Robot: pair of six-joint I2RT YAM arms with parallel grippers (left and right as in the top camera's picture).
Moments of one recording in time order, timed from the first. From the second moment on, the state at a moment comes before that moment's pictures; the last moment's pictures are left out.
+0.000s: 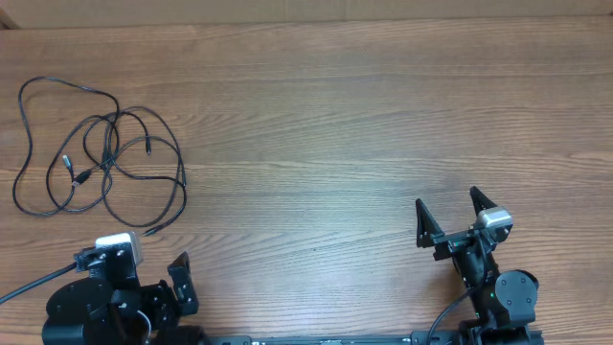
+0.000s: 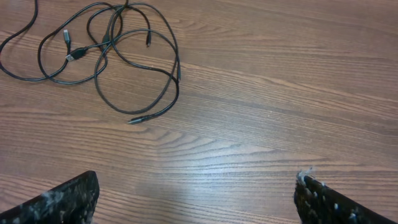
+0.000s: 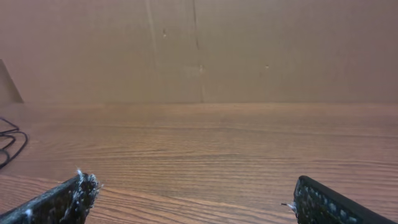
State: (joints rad) left arm 0.01 0.51 1.17 -1.40 -0.03 -0.18; right arm 0.11 0.01 0.02 -0.02 -0.15 0.11
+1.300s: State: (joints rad) left arm 0.01 0.51 1.17 -1.40 -0.03 -0.18; right arm 0.11 0.01 0.02 -0.02 -0.15 -0.04
